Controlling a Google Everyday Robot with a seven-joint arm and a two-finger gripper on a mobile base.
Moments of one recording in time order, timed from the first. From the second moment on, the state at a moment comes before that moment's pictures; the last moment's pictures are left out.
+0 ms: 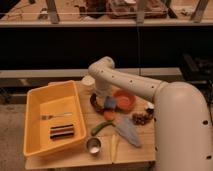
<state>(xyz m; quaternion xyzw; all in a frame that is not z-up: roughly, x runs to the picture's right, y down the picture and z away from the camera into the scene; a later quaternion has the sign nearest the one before) 0.005 0.067 0.851 -0.12 -0.33 -0.88 0.32</state>
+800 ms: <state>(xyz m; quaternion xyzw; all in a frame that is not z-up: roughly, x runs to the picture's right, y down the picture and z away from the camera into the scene) -0.033 0.016 0.884 -0.12 -0.31 -0.88 0.35</state>
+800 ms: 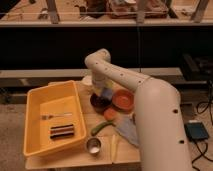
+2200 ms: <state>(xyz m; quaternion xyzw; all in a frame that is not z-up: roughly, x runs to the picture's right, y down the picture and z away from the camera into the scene) -0.003 0.070 0.846 -0.10 -0.36 -0.86 0.35</state>
